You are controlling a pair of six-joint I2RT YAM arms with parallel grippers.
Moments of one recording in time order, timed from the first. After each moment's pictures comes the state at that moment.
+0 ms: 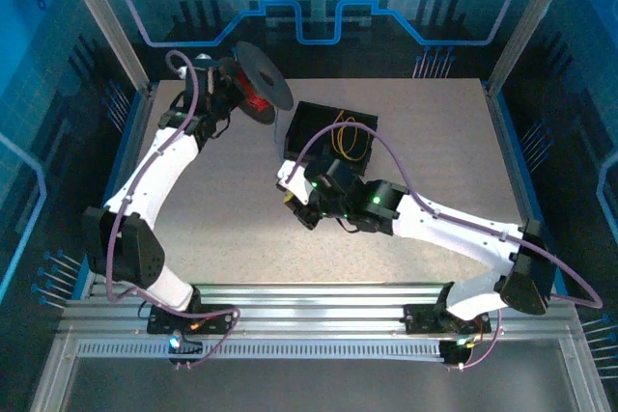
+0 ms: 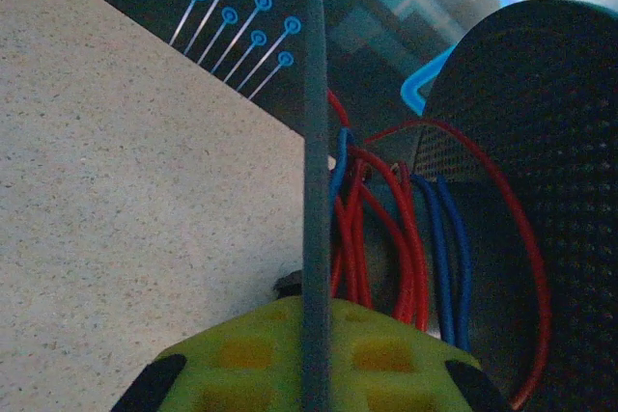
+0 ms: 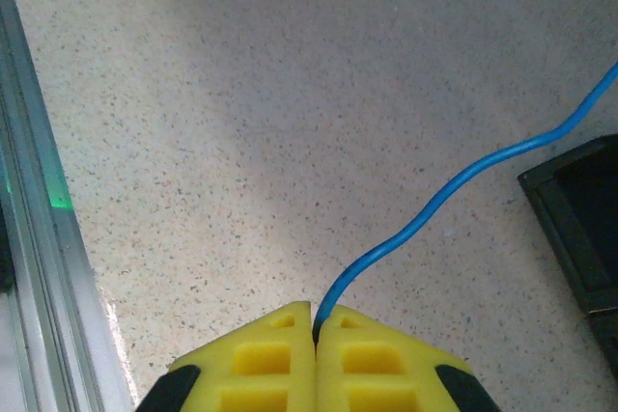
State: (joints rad) left arm -0.18 1.57 1.46 -0.37 -0.10 -0.79; right arm 1.04 1.40 1.21 -0.47 0.03 -0.08
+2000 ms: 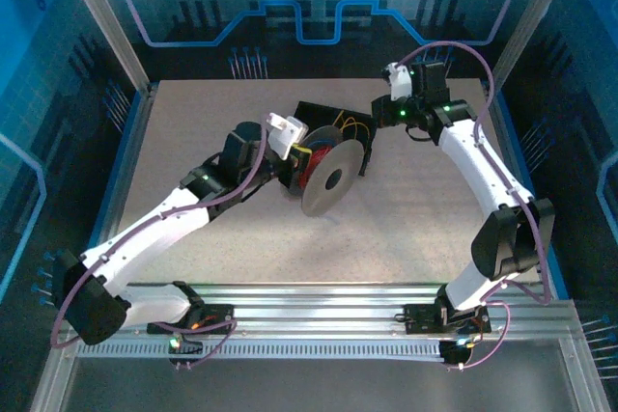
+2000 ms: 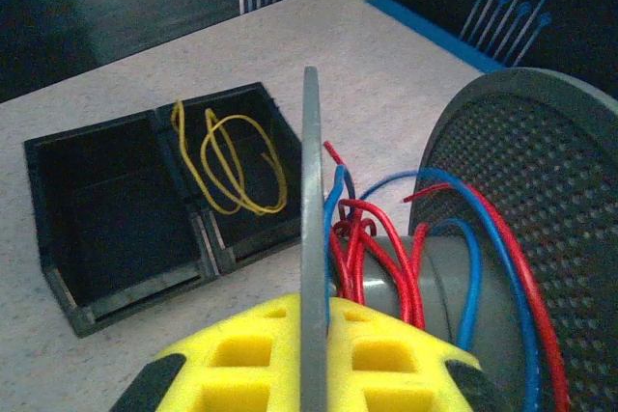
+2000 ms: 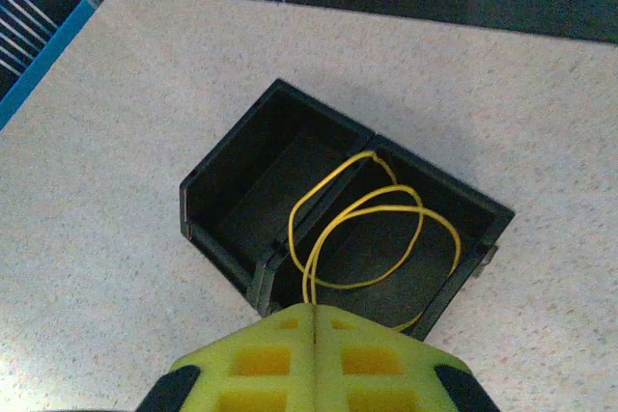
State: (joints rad) left arm -0.62 1.23 1.09 -0.28 0.14 -0.11; right arm 0.22 1.61 1.51 -0.58 -0.33 0.08
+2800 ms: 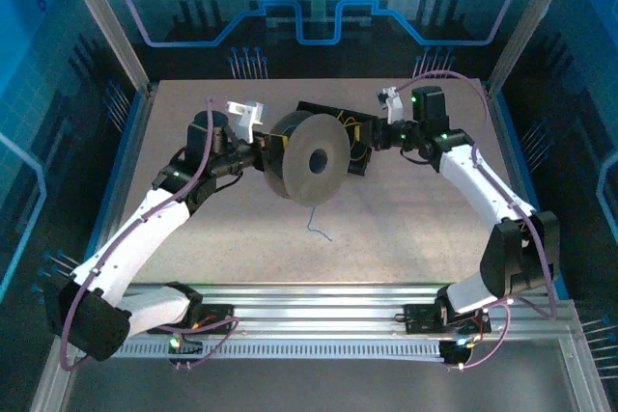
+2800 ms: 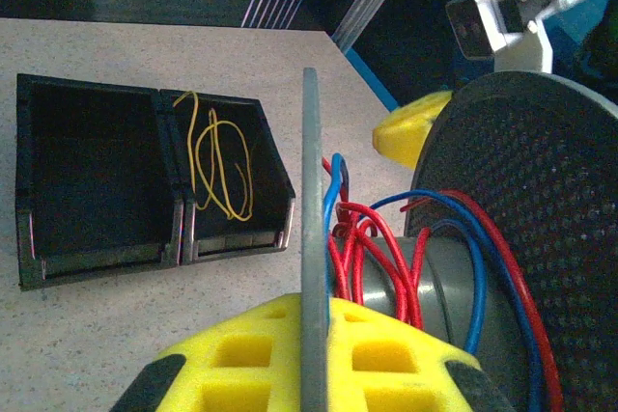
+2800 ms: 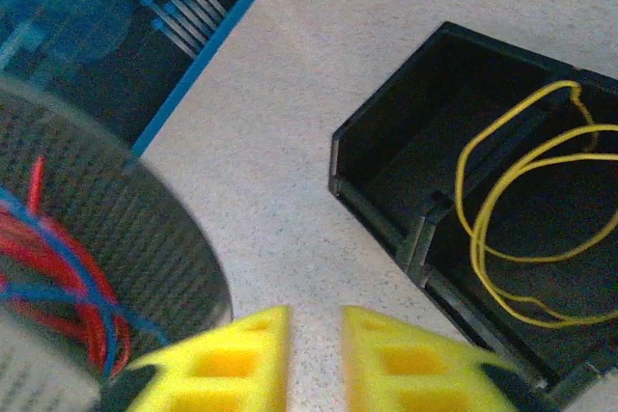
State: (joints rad) left arm -0.39 1.16 1.05 -0.25 0.40 -0.41; right arm 0.23 1.48 1.19 -0.32 -0.67 0.20
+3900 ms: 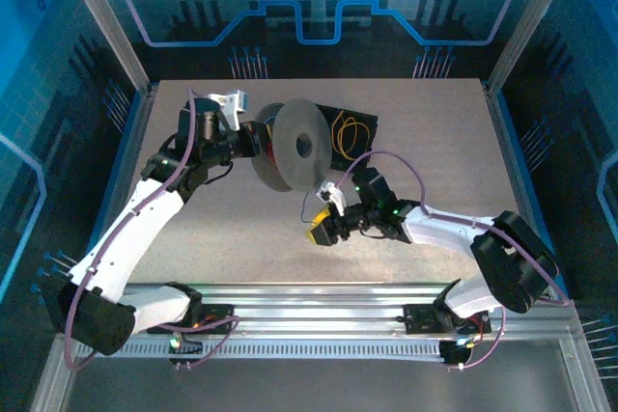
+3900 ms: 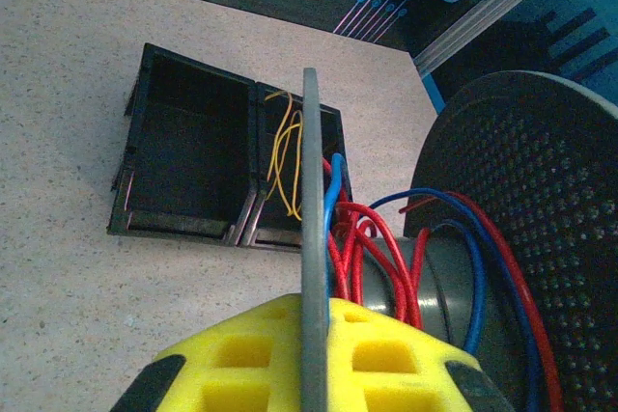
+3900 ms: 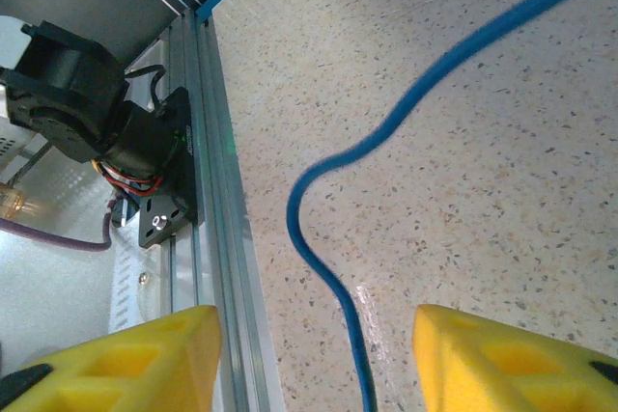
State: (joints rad) left arm -0.33 1.20 1.19 -0.46 0.29 -0.54; right arm 0.69 1.44 0.65 0.13 -0.76 0.16
